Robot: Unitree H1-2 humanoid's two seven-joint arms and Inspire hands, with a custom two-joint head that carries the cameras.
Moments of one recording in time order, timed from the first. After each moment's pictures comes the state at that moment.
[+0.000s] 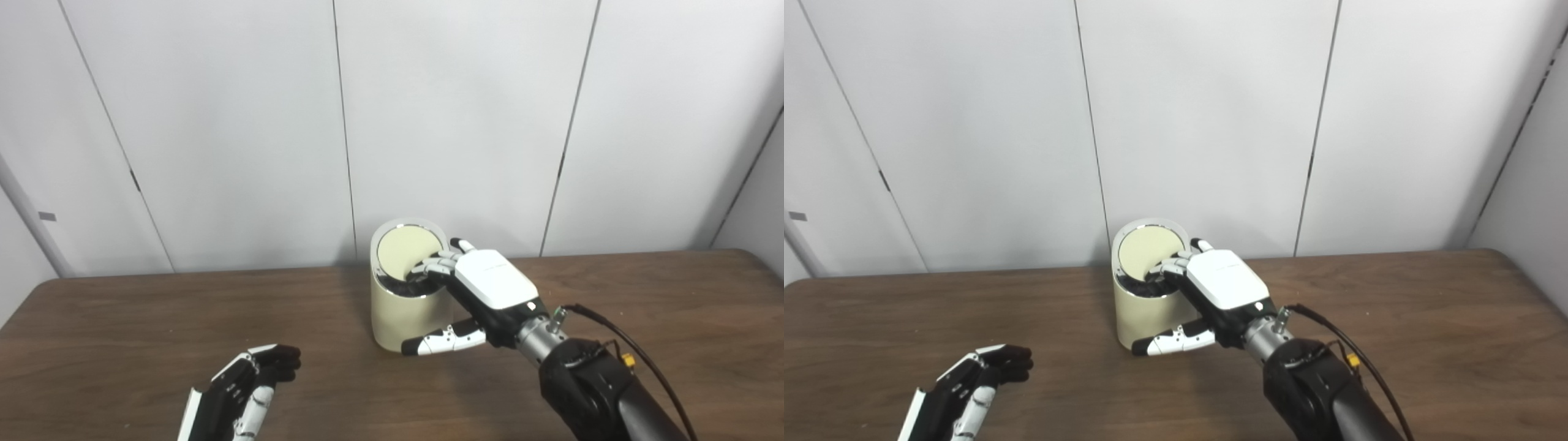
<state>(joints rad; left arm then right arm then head) 0.13 0.06 0.02 -0.32 -0.04 -0.13 -0.05 -0.47 -0.31 0.41 -0.19 -0.92 0.15 0.27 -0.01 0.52</state>
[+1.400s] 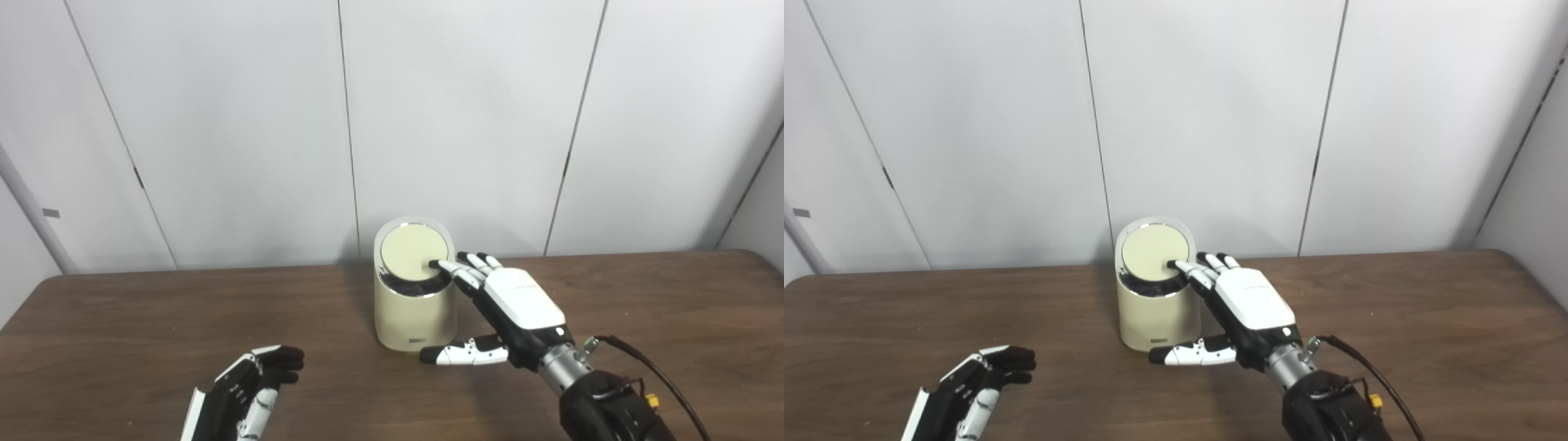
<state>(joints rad) 0.12 0.07 0.01 -0.31 -0.03 -0.17 -0.06 -0.34 -0.27 0.30 -0.27 -0.90 0.14 0.22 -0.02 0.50</state>
